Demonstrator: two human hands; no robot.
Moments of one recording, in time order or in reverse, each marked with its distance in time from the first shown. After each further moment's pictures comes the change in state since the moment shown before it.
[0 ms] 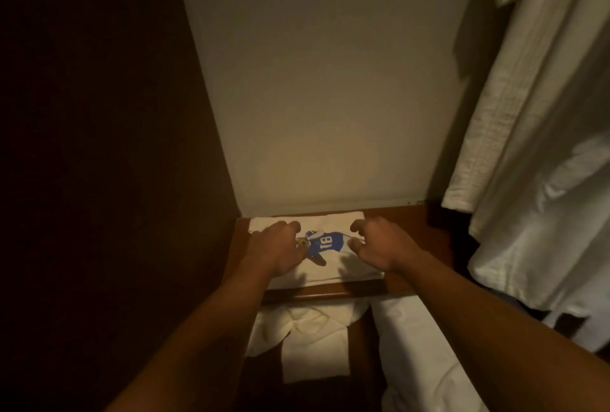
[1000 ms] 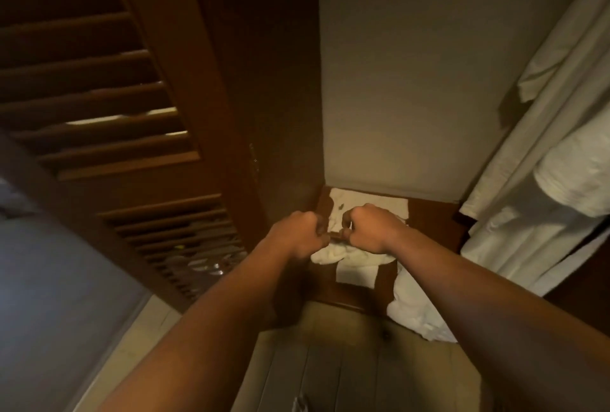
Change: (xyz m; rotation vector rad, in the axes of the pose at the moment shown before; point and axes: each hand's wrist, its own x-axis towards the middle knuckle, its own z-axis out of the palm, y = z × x) left_hand -0.372 0.079 -0.341 -0.232 -0.190 -0.249; right_hand -0.274 -0.235 -0.320 0.006 -0.328 -0.321
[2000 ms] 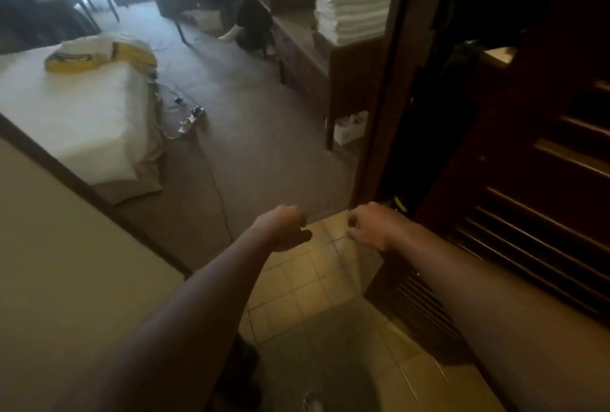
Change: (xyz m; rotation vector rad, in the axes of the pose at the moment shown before) left_hand -0.340 -0.516 -0.017 -0.272 0.165 -0.819; right_hand 0.121 -0.578 0.204 -0.369 -0.423 -0.727
